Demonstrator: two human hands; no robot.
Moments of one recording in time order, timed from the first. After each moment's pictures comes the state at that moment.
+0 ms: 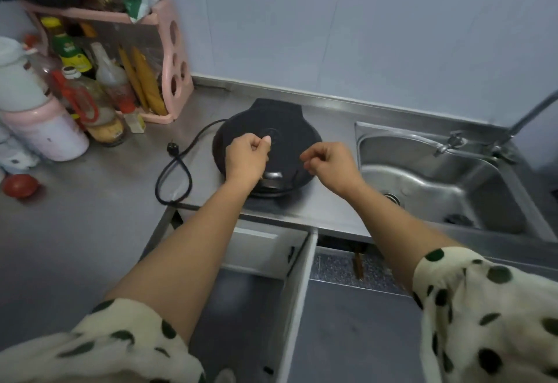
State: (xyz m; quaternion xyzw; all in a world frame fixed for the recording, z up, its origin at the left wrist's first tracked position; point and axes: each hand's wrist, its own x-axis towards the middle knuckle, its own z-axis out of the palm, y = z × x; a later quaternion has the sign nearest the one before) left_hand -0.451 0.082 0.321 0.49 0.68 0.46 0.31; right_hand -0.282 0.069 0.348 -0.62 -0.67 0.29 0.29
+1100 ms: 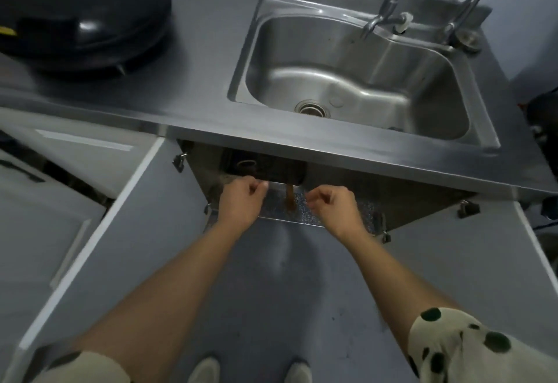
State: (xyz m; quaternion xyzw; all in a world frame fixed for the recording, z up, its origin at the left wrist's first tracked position) left_hand -0.092 -0.038 0.050 0.55 0.70 0.28 0.36; right_hand 0.096 -0.044 0.064 -0.70 -0.56 0.38 0.23
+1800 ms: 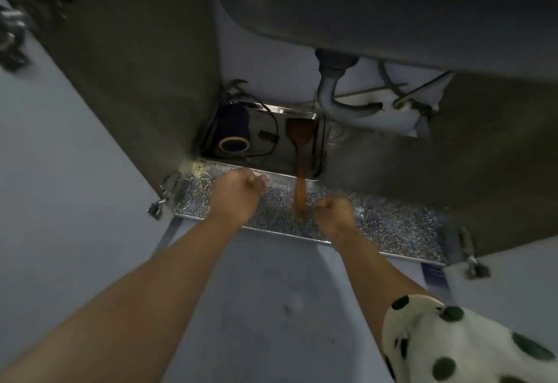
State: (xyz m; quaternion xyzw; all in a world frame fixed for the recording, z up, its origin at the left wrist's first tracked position) left_hand -0.060 0.064 -0.272 0.56 0.71 0.29 0.30; right_hand 0.126 0.079 -0.329 -0.77 -0.43 0.41 0.23
